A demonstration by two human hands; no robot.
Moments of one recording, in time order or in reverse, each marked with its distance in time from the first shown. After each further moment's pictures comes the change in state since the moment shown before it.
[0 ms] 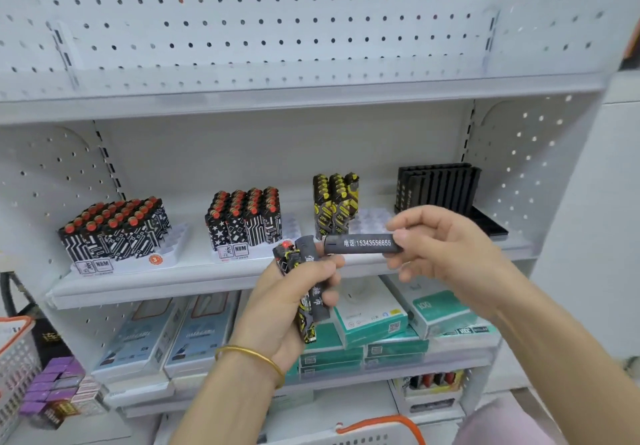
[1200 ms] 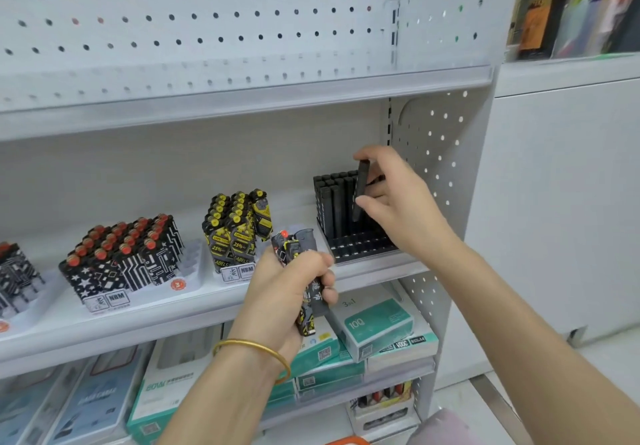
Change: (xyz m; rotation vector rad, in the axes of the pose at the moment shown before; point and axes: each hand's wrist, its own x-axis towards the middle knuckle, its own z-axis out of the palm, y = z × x) left_hand 0.047 -0.036 0.095 0.138 -0.019 0.004; right_hand 0.065 0.005 -0.086 -0.702 0.267 -0.455
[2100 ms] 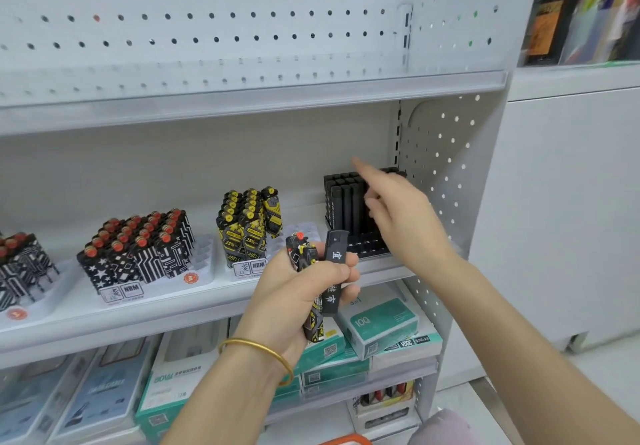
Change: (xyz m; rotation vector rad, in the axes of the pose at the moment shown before) left_hand -0.011 0.004 -0.005 -0.004 -0.082 -0.012; right_hand -0.008 -0.001 0.014 -0.260 0.042 -0.054
